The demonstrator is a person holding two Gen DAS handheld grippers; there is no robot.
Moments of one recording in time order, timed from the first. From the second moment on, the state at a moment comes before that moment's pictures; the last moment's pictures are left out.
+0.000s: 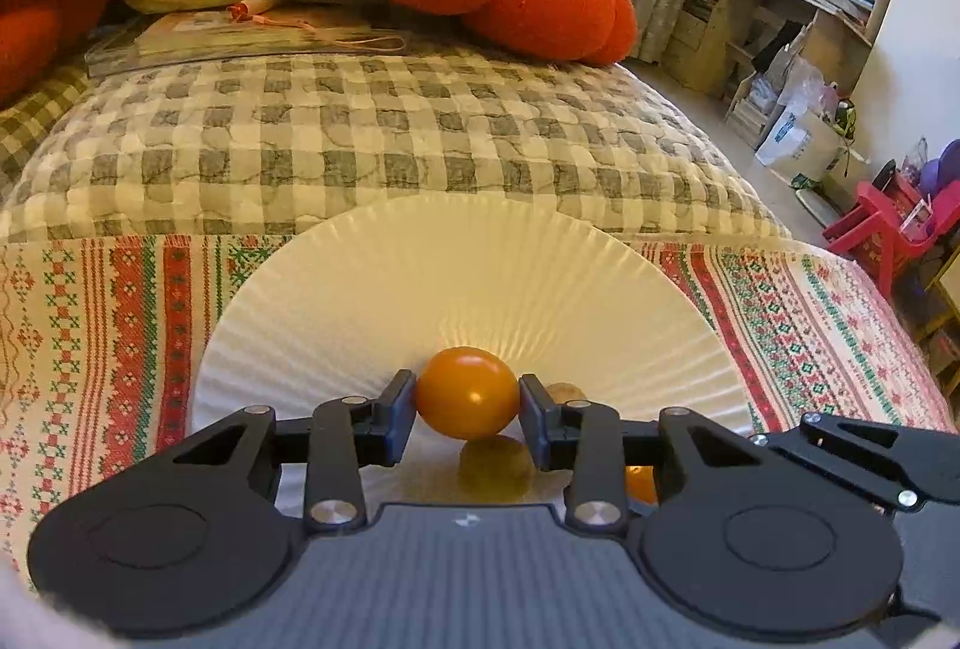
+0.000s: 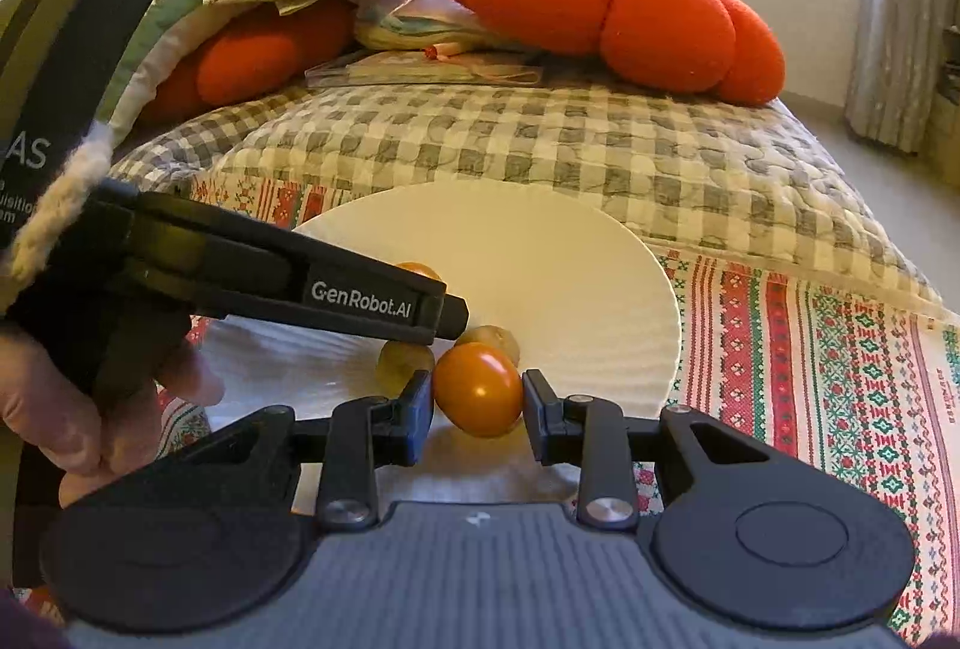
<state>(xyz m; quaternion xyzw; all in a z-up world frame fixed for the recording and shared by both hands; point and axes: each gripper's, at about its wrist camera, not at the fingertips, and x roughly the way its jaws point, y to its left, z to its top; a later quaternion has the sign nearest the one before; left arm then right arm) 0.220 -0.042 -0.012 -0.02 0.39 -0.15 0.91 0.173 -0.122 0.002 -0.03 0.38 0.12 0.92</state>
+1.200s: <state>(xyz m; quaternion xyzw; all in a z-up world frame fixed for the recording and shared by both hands) 0.124 -0.006 0.039 0.04 0.36 -0.12 0.92 0.101 -0.115 0.047 -0.03 0.38 0.09 0.92</state>
